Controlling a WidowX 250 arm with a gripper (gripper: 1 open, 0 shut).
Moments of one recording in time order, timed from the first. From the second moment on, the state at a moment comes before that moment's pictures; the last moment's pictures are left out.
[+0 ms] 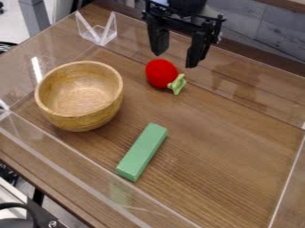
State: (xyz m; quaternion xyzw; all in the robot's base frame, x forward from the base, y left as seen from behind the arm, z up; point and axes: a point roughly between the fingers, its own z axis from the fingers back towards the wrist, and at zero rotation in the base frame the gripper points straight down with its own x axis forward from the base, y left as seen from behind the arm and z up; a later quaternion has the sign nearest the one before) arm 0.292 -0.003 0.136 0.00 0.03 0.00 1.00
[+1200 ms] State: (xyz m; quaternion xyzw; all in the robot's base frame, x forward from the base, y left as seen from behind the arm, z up) arm 0.221 -0.017 0.067 0.00 0.04 0.06 1.00
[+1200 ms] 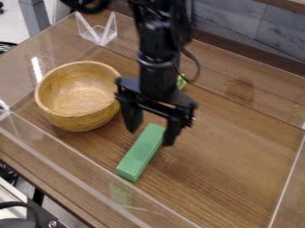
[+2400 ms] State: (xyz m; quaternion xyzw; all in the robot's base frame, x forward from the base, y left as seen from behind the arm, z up) arm 0.224 -0.016 0.057 -0.03 0.02 -0.01 1.00
